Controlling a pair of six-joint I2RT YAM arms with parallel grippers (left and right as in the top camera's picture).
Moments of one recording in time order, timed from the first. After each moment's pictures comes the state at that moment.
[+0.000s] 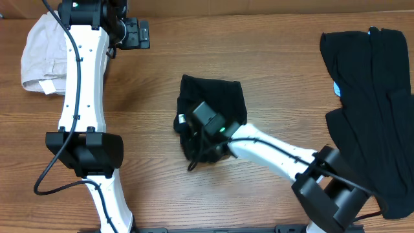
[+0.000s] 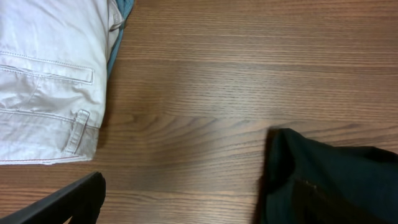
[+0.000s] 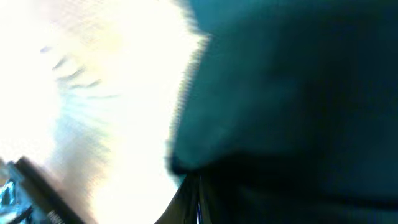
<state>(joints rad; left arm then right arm) -0.03 2.16 2.42 -1.39 0.01 -0.11 0.86 1.84 1.18 -0.48 -0.34 0.58</state>
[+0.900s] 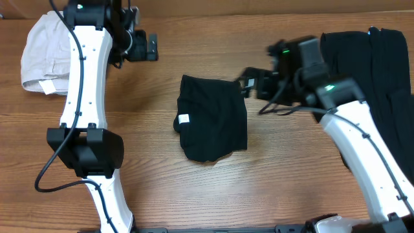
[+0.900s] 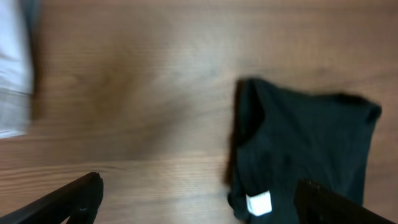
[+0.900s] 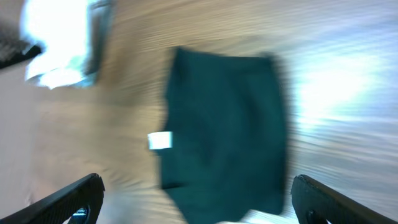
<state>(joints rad) -0.04 2.16 2.32 -1.47 0.18 -0.07 0.27 1.50 1.43 -0.90 -0.37 0.45</state>
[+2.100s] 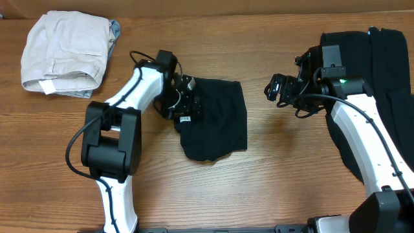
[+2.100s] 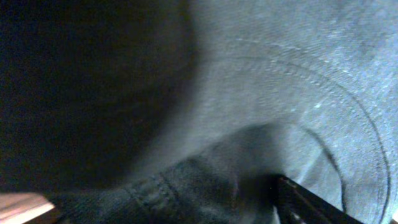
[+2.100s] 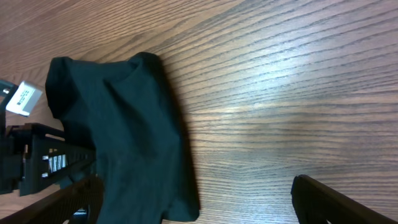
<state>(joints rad) -0.25 2.15 1.52 -0.95 0.48 -0.09 0.10 1.56 1.30 -0.88 -0.27 0.36</state>
